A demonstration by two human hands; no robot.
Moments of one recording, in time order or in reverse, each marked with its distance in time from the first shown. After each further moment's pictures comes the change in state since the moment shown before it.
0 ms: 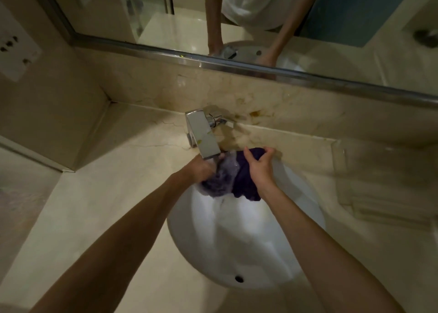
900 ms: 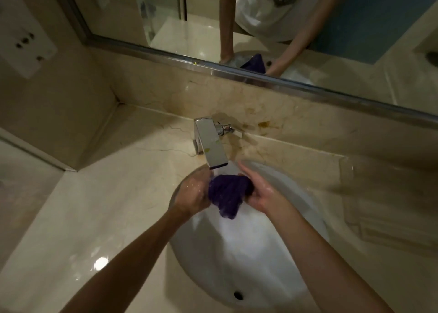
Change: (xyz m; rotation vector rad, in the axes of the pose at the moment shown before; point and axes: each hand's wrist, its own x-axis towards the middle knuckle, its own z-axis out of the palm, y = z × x) left_hand -0.032 -0.052 0.015 0.514 0.359 0.456; right_hand -0.009 -0.009 0.008 0.449 -0.430 0.623
